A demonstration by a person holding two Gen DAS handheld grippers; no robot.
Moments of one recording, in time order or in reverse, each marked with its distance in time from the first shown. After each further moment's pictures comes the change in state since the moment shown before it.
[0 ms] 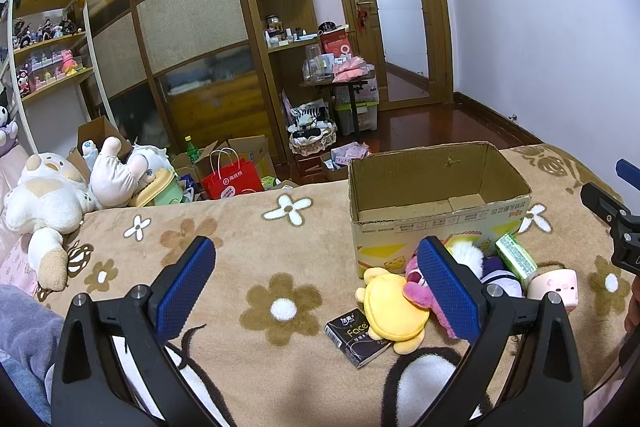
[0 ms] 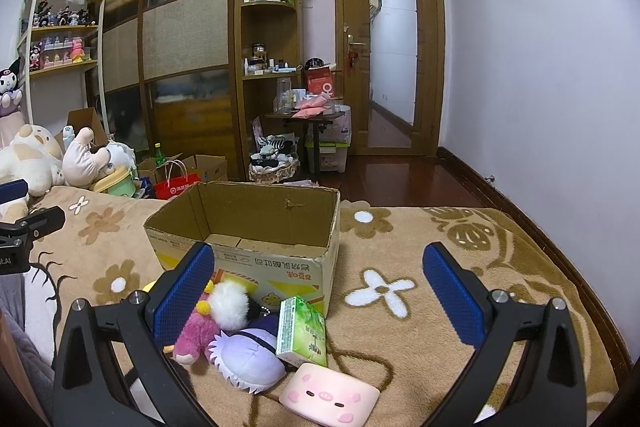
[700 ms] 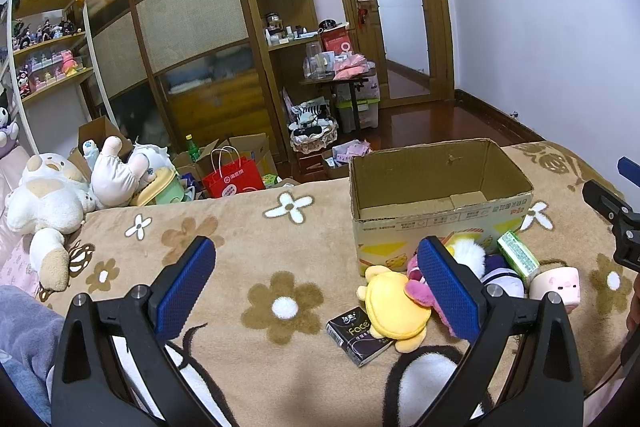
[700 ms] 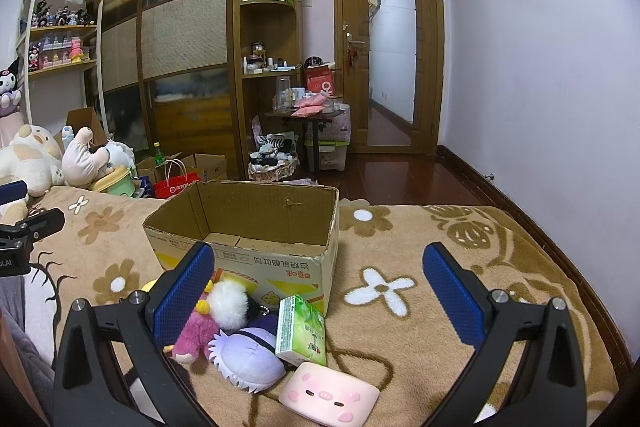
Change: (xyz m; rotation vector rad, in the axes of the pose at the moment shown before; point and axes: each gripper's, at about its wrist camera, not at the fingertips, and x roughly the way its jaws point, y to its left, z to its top) left arm 0.000 0.000 -0.003 0.002 0.003 0.004; right arm 0.001 0.000 0.000 0.000 0.002 0.001
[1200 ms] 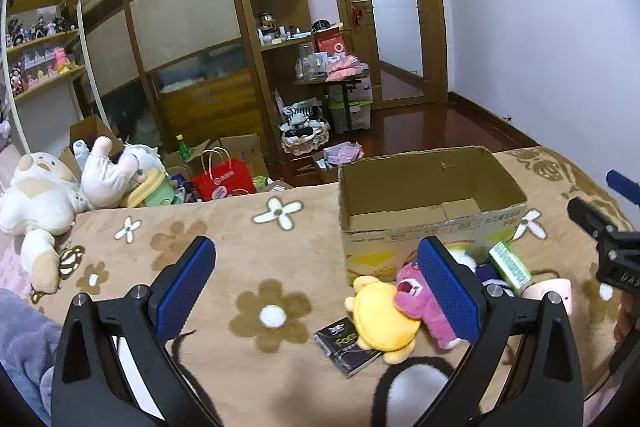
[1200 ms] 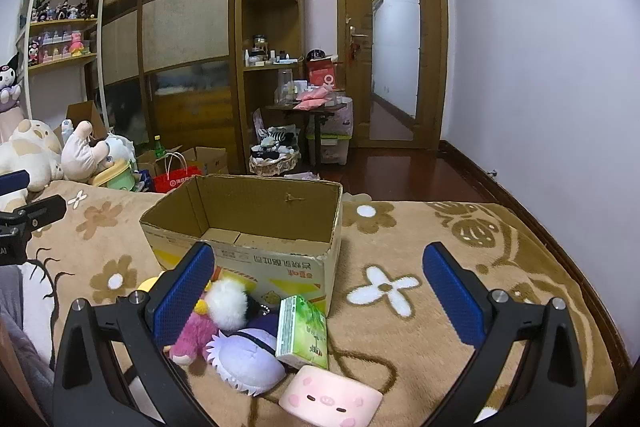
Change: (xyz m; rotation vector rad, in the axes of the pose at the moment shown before) left arm 0.008 -0.002 0.010 -0.010 0.014 -0.042; right arm 0.012 0.000 -0.005 -0.007 0.029 0.006
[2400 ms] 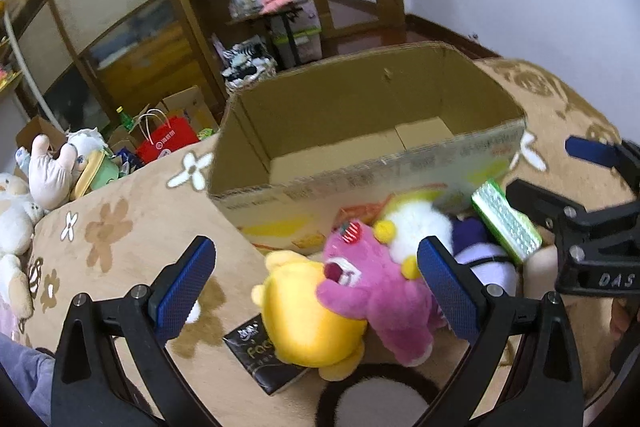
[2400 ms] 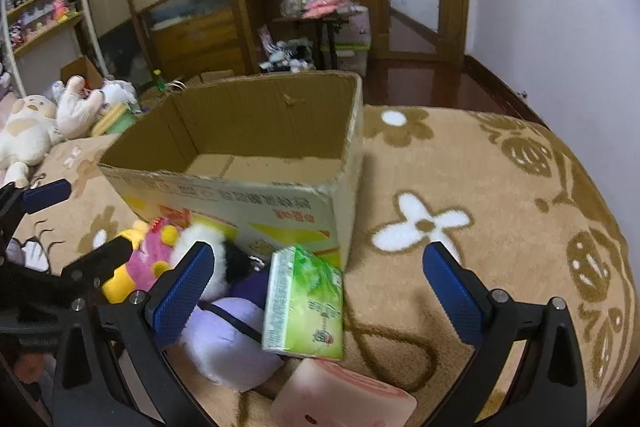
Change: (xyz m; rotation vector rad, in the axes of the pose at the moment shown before) left arm 0.108 -0.096 -0.017 0.185 0.263 -0.102; right arm 0.105 -0.013 -0.026 0.055 0.355 0.065
